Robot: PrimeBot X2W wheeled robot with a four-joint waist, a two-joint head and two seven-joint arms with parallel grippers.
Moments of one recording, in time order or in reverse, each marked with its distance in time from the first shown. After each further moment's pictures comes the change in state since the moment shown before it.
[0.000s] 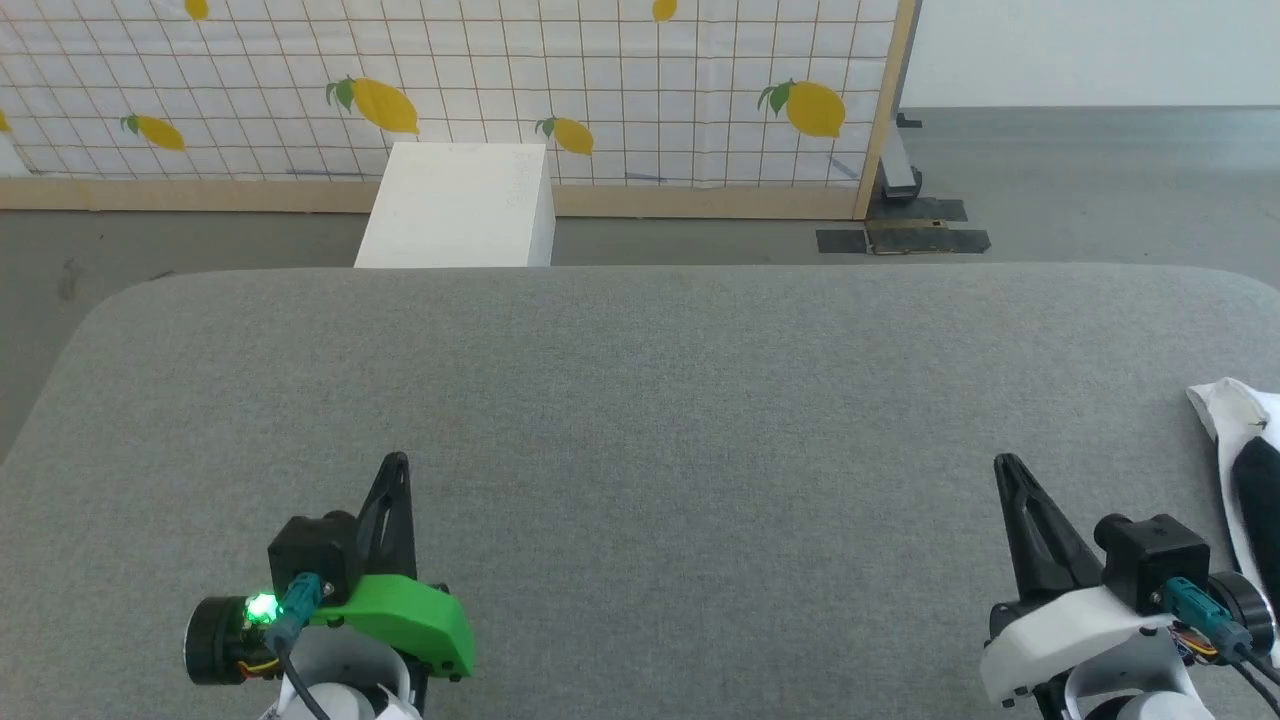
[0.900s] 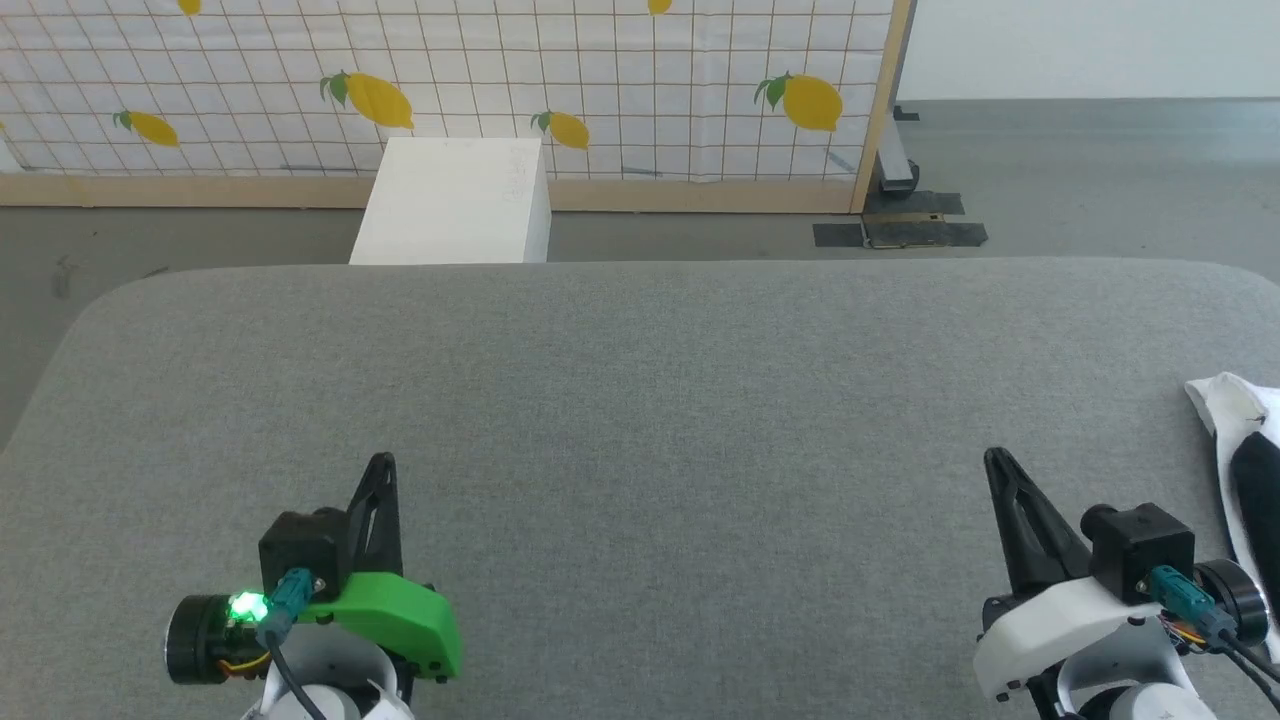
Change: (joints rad) left arm 0.014 0.000 0.029 -0.046 0.046 -0.012 0.056; right arm -0.012 0.000 0.012 -0.009 -0.025 0.000 0.030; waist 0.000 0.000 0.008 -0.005
